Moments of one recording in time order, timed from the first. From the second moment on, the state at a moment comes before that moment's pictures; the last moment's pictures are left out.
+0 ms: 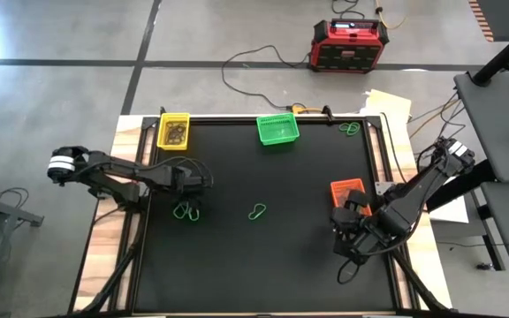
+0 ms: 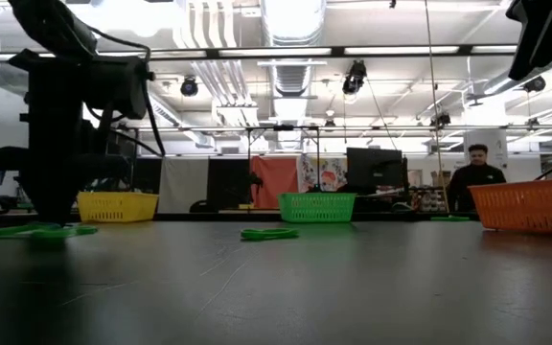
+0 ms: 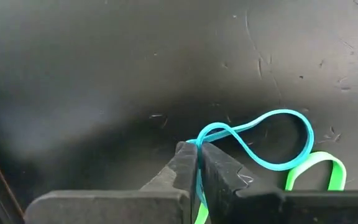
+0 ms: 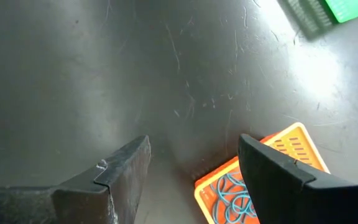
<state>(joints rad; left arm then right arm) 0.07 1.35 0.56 -0.79 -0.16 -1.18 0.71 1.37 1.14 -1.21 0.50 0.99</state>
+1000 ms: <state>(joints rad) -0.07 1.45 1.22 -0.54 -0.44 -0.67 0.71 1.37 1.05 -0.98 0.50 0.88</state>
